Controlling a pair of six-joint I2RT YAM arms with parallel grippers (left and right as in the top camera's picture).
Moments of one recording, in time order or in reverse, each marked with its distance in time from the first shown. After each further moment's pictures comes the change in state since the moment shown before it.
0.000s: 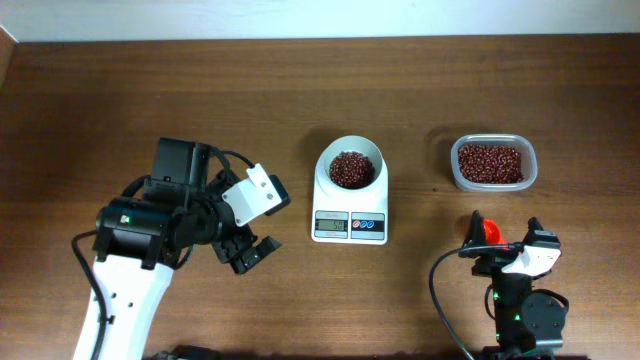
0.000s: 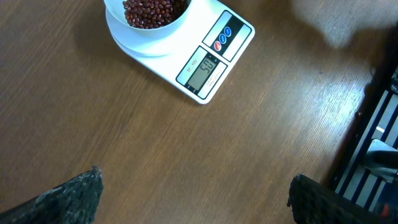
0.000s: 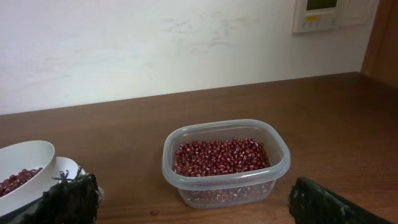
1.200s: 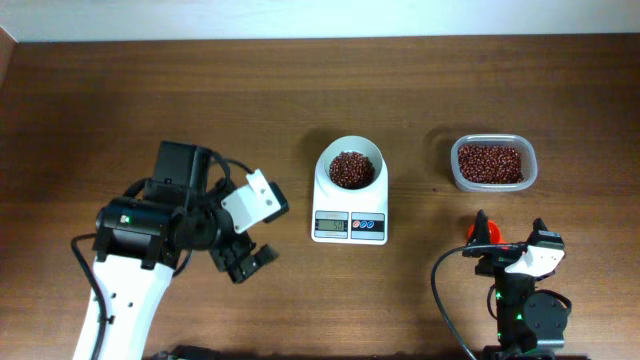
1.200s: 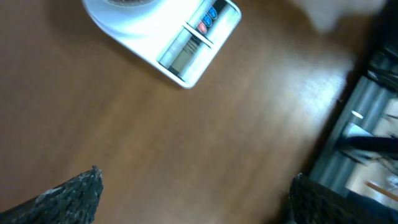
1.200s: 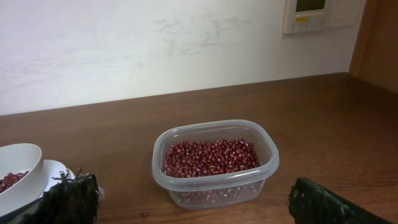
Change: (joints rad) left arm 0.000 0.000 0.000 -0.098 0.000 -0.003; right arm -0.037 0.000 0.000 -0.001 -0.003 -0.007
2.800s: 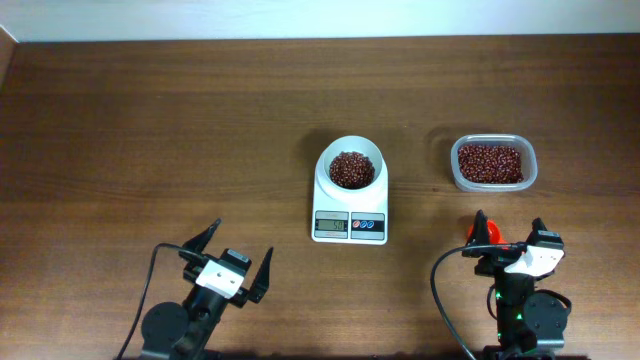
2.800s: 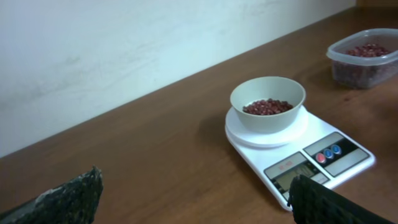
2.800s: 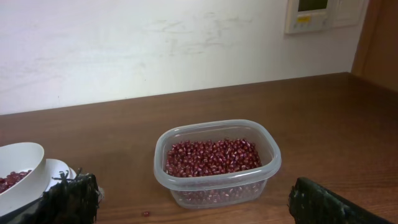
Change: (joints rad) left arm -0.001 -1.156 -1.011 0.964 -0.204 -0.495; right arm 0.000 -0.001 0.000 -0.002 -0.007 0.001
